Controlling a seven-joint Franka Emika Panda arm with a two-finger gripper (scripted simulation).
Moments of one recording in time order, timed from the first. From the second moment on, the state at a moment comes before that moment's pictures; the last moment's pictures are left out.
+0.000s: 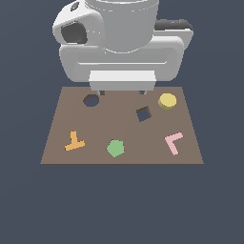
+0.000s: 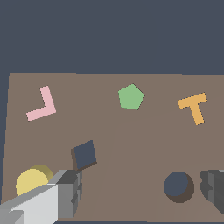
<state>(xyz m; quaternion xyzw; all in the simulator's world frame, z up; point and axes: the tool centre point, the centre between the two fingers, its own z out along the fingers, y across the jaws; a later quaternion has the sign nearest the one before) 0.012 0.000 0.186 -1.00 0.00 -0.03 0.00</state>
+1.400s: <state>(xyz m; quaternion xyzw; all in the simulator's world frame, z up) -0.069 0.162 0.055 -1.00 -0.07 0.00 0.00</state>
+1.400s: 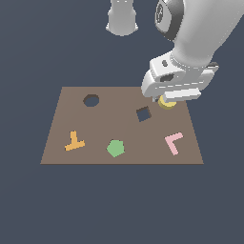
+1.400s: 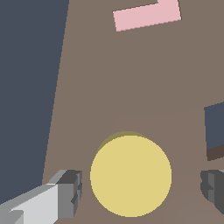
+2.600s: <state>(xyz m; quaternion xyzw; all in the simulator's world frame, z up) -0.072 0.168 0.031 -1.00 -0.08 0.00 0.00</state>
